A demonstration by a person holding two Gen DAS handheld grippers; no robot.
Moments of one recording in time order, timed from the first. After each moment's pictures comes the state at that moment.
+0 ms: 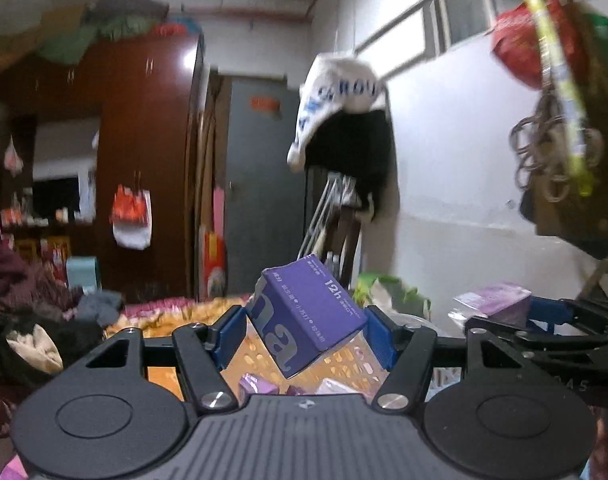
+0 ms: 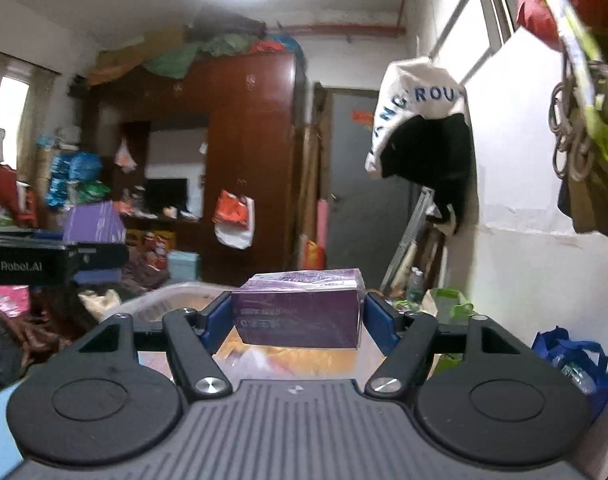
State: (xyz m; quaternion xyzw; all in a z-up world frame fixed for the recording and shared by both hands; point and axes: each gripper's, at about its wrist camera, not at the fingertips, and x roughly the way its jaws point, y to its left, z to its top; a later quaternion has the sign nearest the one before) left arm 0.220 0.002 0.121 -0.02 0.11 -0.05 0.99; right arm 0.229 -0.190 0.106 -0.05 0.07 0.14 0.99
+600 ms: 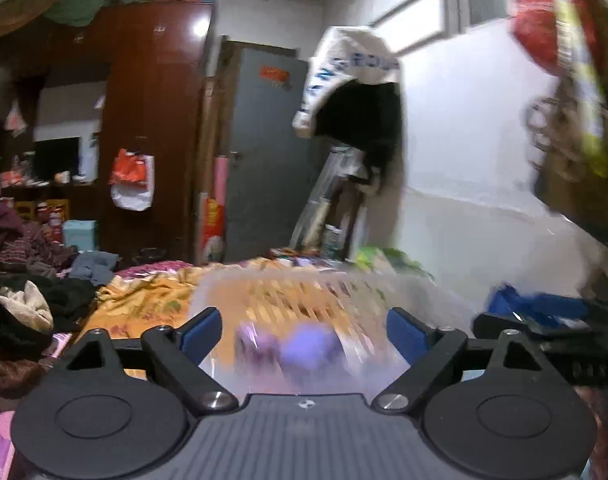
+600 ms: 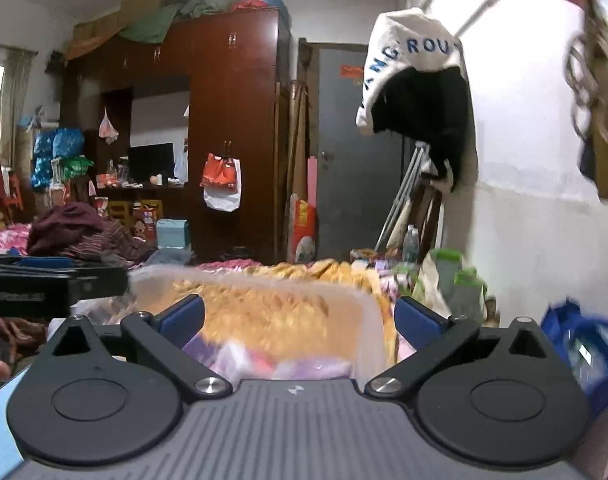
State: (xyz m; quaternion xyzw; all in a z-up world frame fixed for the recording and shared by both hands) left arm 0.193 0.011 0.056 -0.04 0.14 -0.07 0.99; right arm 0.223 -0.202 0.071 -0.03 0.12 0.14 0.98
